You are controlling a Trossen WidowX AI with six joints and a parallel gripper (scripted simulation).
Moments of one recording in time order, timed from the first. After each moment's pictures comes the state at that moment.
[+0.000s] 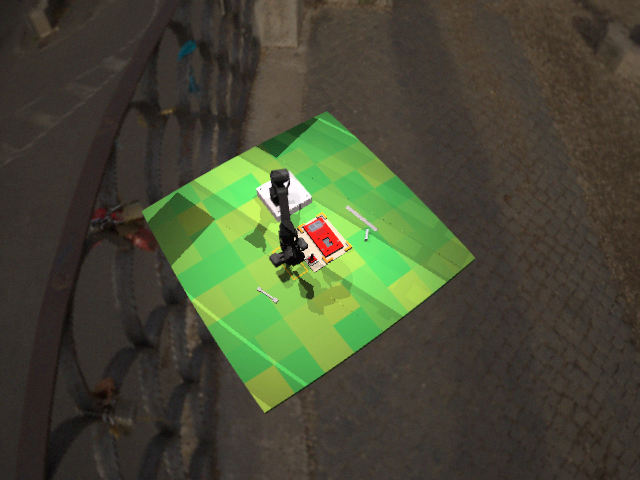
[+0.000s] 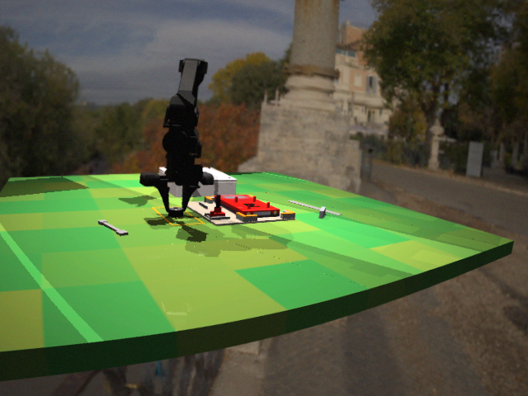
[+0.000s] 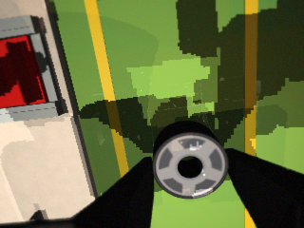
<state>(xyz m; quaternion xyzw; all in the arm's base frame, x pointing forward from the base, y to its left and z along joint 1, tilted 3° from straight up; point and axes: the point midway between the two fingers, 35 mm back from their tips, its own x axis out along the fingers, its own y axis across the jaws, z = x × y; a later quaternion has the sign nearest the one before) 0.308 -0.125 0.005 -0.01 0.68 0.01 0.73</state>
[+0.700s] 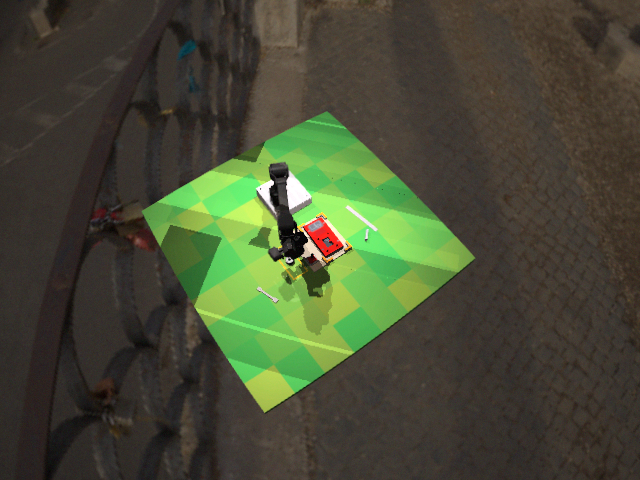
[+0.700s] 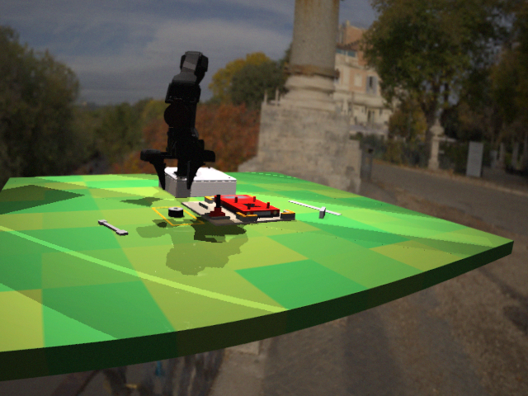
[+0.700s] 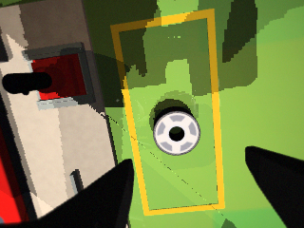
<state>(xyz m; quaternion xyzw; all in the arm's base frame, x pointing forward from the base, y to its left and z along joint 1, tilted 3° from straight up) 0.306 -0.126 0.062 -0.01 0.67 0.01 0.74</state>
